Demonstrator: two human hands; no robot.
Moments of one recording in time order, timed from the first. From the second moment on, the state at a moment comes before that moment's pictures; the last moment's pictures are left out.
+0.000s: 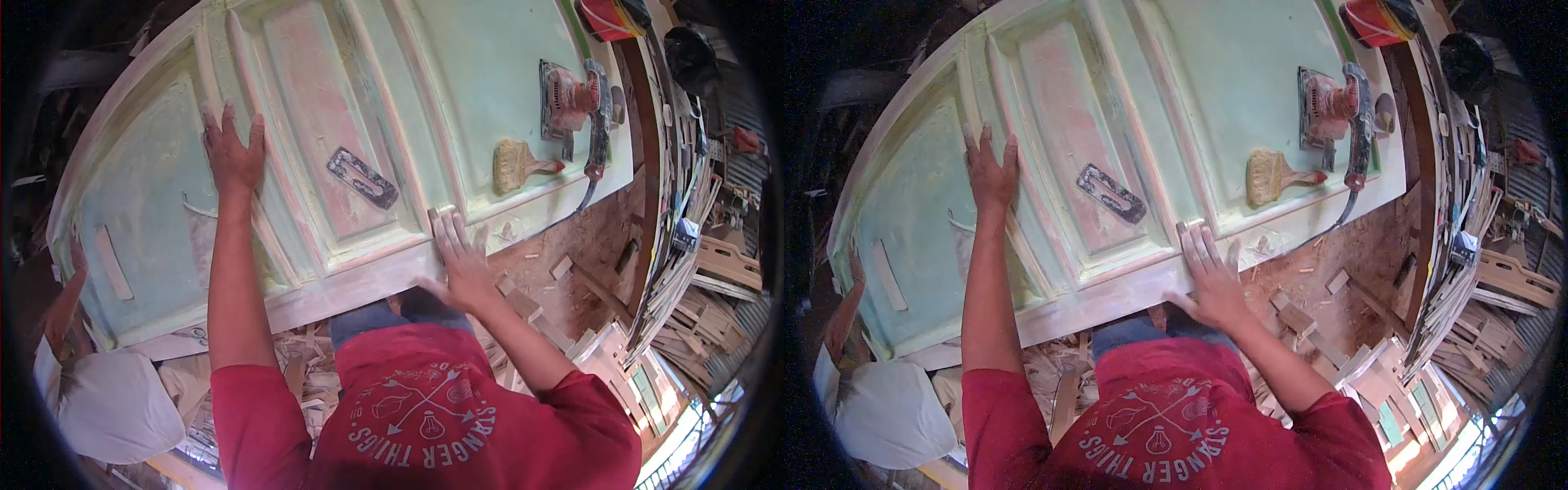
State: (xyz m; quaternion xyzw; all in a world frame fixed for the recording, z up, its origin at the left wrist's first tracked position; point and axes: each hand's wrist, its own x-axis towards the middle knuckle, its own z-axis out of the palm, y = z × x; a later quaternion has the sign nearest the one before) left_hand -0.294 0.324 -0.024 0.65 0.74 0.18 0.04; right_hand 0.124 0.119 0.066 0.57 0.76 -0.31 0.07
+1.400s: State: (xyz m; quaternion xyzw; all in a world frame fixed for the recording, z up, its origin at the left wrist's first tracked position) left_hand -0.290 0.323 -0.023 0.65 0.73 0.20 0.04; right_hand 0.081 0.270 0.042 0.56 0.80 -0.22 -0.03
